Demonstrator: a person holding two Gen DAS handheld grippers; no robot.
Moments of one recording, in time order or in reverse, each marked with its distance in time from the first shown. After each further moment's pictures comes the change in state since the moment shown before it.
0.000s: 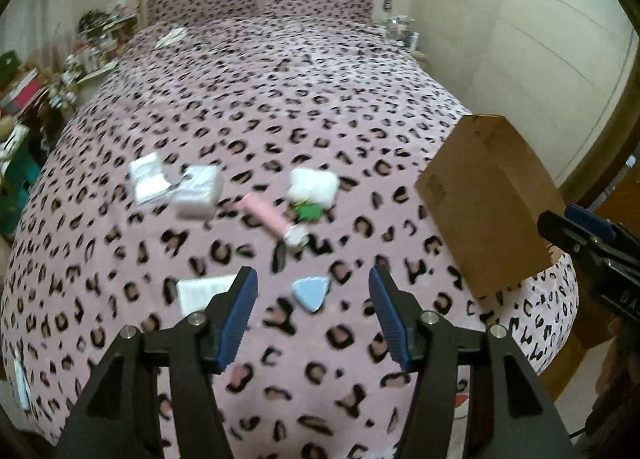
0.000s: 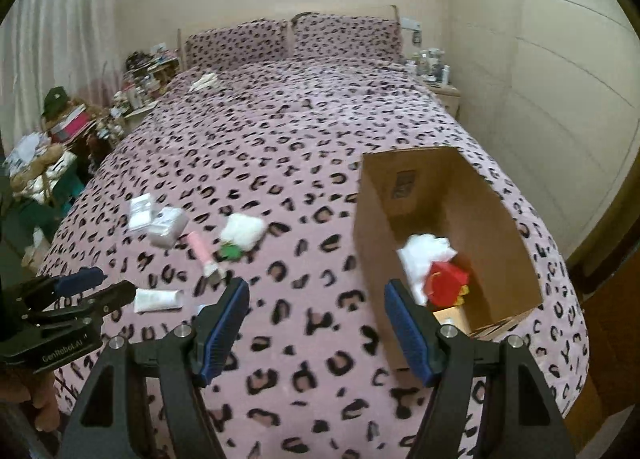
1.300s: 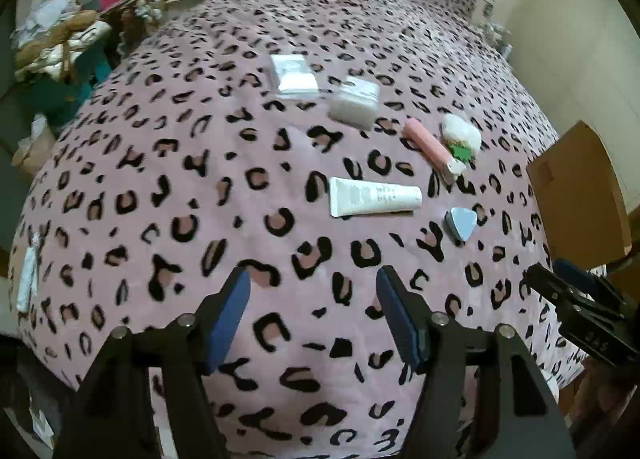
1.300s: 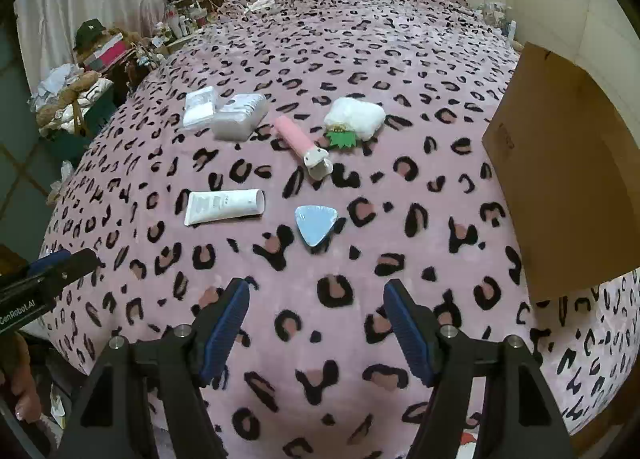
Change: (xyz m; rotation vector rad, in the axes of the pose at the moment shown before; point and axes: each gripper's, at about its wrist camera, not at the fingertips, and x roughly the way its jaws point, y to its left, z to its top) left arm 0.005 0.143 -0.103 -0.266 0.098 0.141; right arm 0.084 0.117 -0.084 -0.078 0.228 0.133
